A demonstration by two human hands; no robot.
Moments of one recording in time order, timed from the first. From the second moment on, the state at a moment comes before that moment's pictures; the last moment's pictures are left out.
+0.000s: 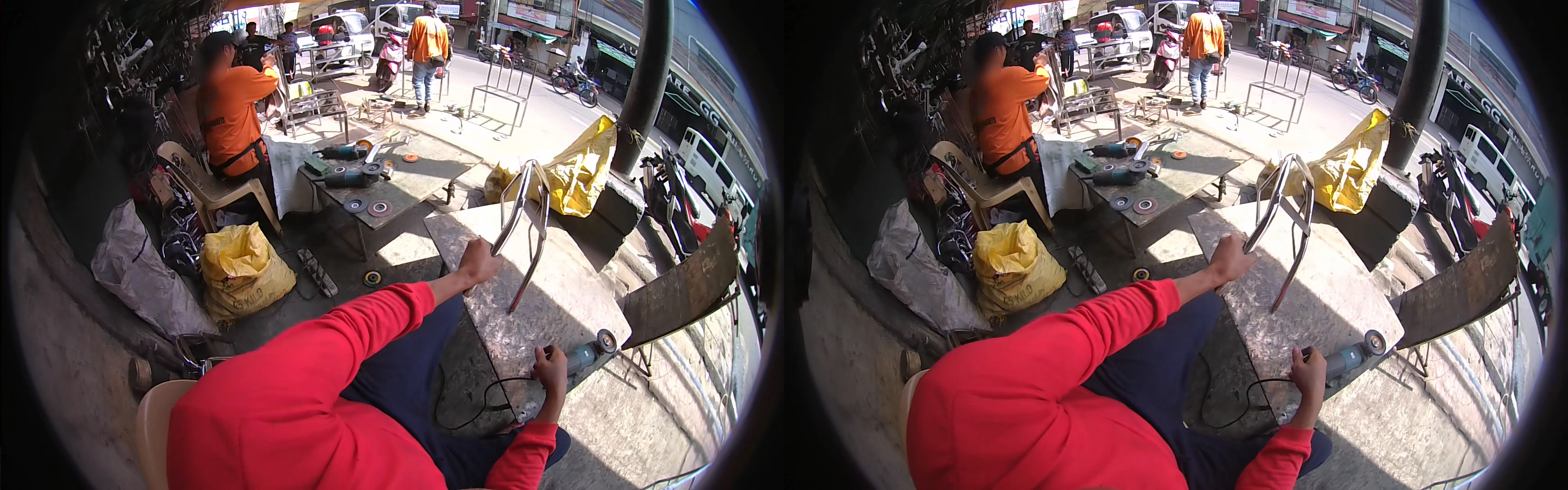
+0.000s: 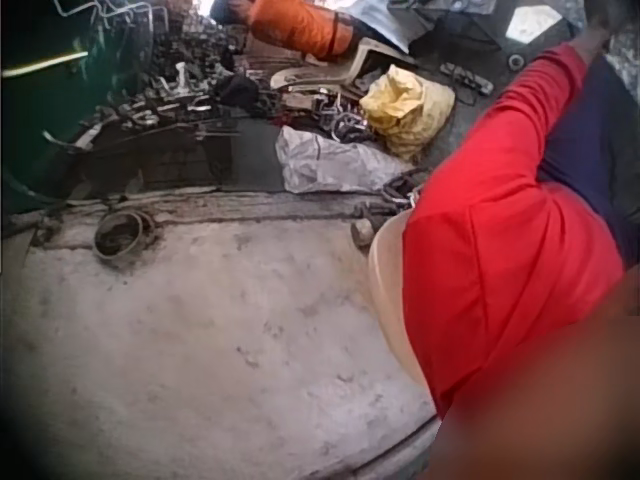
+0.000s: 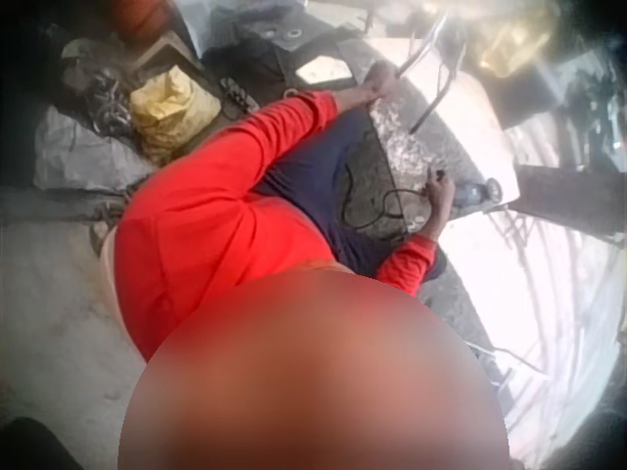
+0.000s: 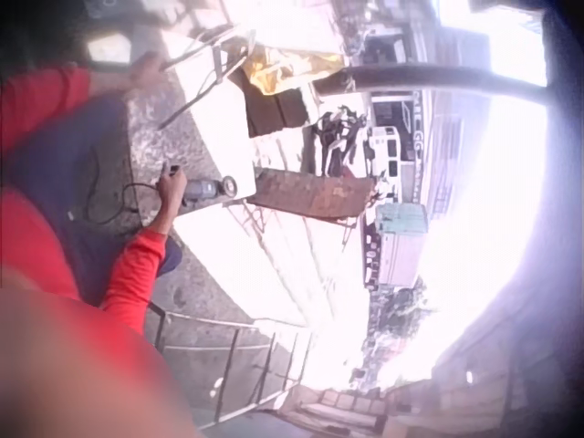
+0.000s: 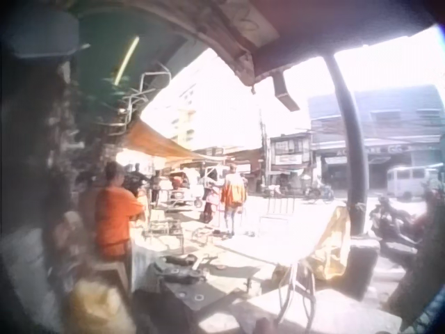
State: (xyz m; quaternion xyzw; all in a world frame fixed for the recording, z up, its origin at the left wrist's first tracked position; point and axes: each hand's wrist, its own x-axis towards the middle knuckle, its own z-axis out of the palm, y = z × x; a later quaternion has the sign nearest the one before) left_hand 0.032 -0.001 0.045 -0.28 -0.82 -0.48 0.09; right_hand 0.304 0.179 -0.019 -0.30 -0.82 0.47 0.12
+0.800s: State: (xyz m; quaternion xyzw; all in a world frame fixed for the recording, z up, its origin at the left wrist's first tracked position) left_hand -0.053 -0.472 0.202 -0.06 -0.93 -0.34 0.15; right_hand 0.296 0.206 -0.059 -0.33 -0.79 0.52 0.05
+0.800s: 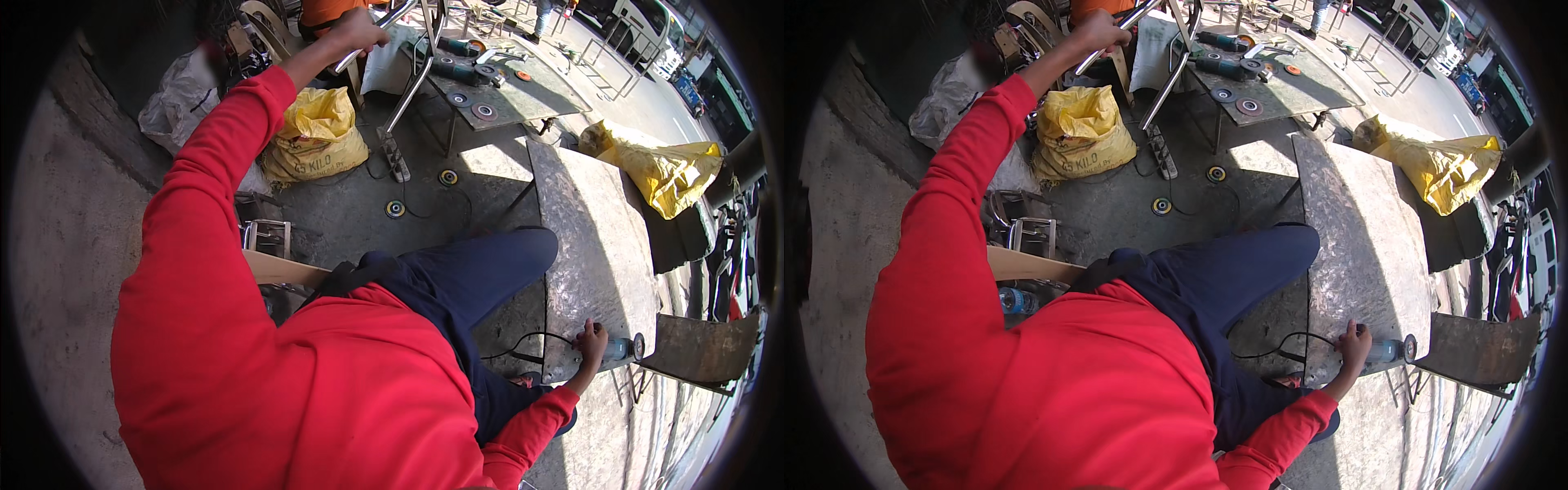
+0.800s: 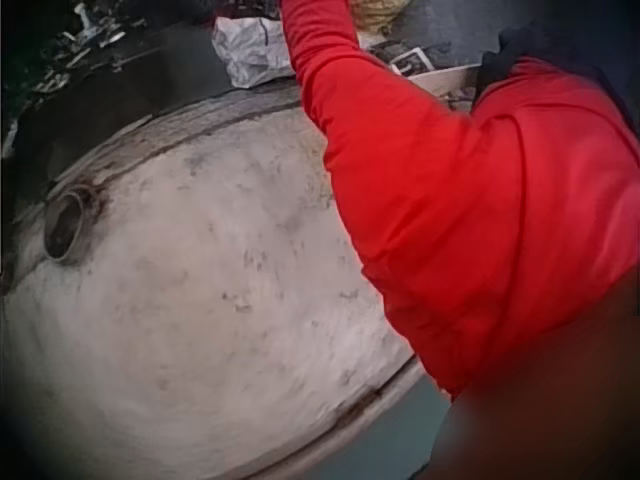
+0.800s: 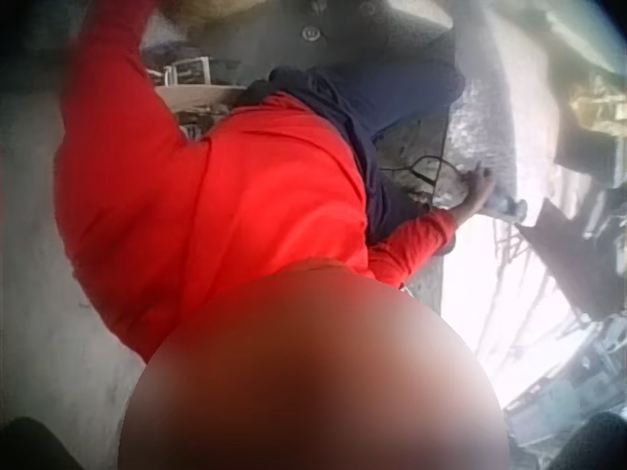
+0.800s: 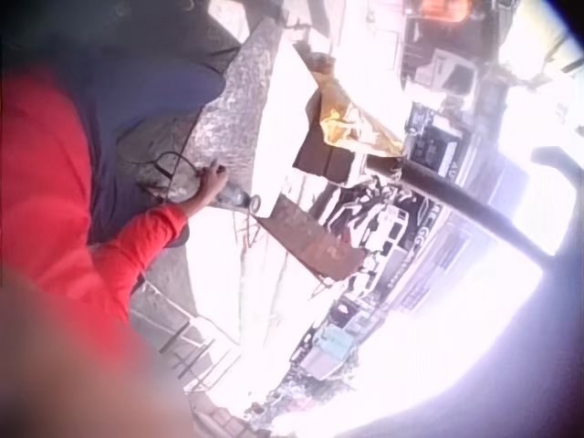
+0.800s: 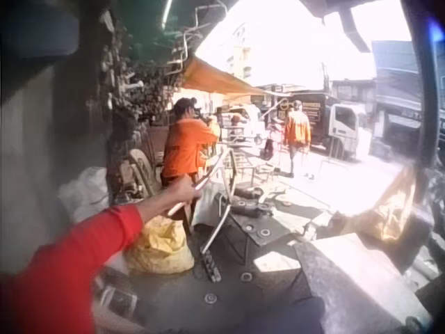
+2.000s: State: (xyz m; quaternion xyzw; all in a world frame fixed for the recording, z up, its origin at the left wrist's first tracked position) left_hand 0.019 -0.524 0.118 -0.14 -0.97 -0.14 -0.14; right_hand 0.298 0.184 -0.060 -0.32 -0.83 0.45 0.03
